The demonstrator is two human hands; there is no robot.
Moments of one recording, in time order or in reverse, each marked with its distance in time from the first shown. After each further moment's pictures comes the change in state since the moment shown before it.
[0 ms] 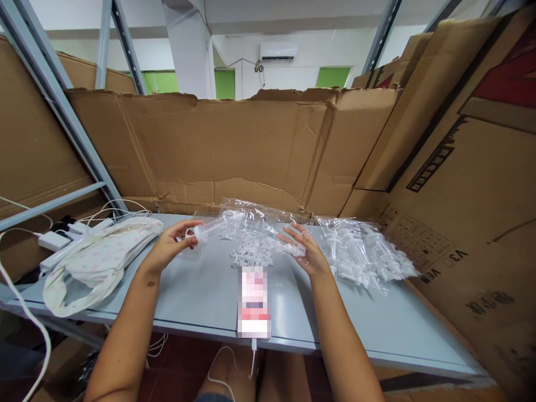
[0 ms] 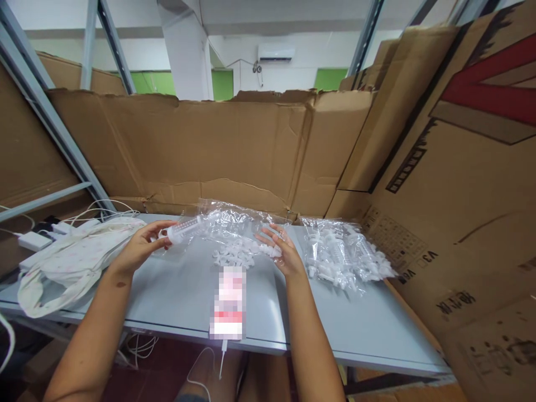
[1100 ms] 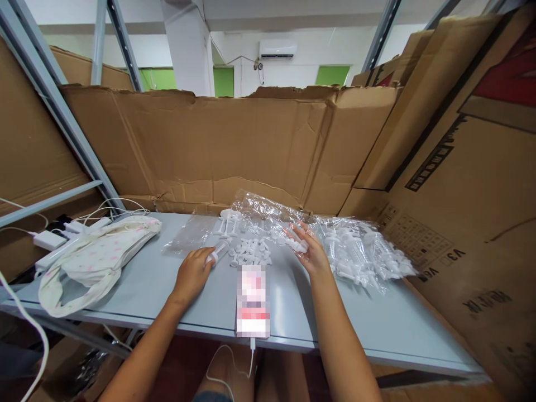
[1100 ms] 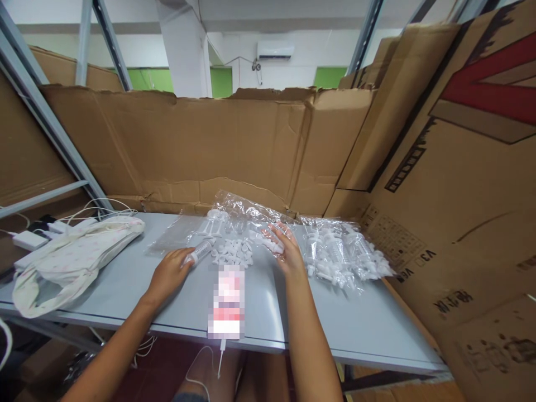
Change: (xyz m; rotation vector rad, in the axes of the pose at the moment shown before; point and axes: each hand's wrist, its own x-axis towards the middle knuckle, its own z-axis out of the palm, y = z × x) left_hand -0.040 -0.050 0.067 0.826 0.001 0.064; right_hand 0.004 -0.001 -0.002 0.217 0.200 -0.046
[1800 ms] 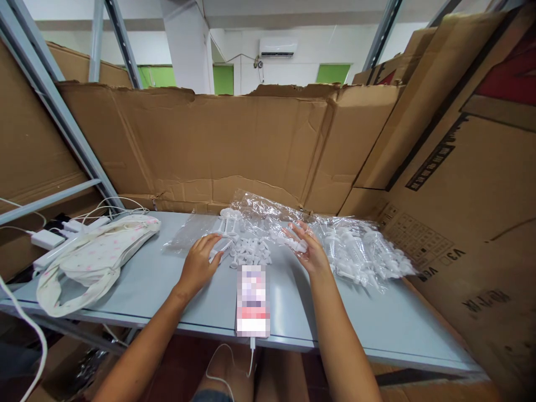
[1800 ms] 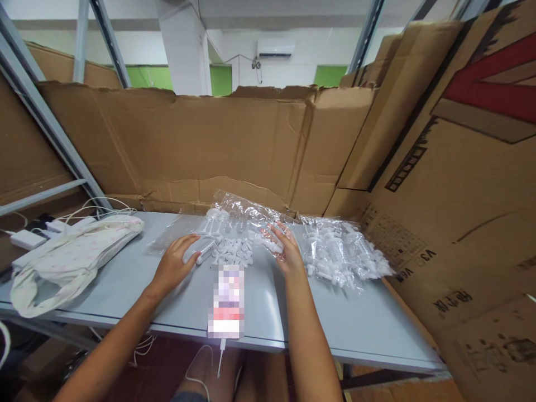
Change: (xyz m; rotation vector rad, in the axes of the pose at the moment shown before) left_hand 0.017 0.020 -0.009 -0.112 0.141 0.134; right_hand 0.002 0.002 -0.002 -0.023 -0.002 0.003
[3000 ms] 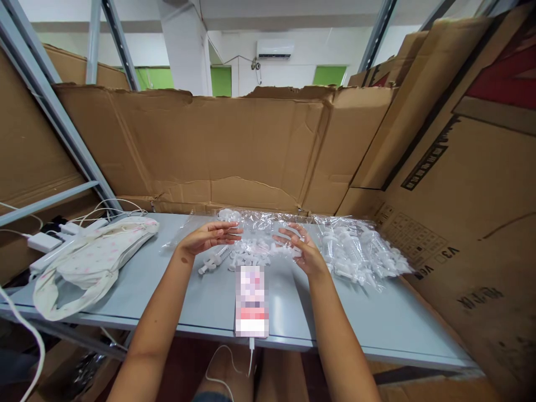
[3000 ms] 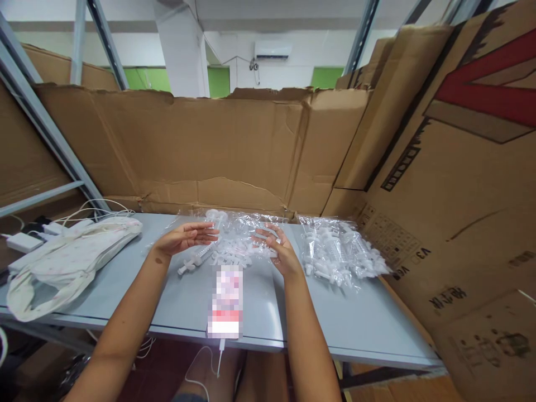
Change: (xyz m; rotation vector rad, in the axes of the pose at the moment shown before) left_hand 0.074 -0.022 -0.011 -1.383 -0.778 -0.144; right_hand -0.012 -0.002 0.005 -0.129 -0.281 -0.012
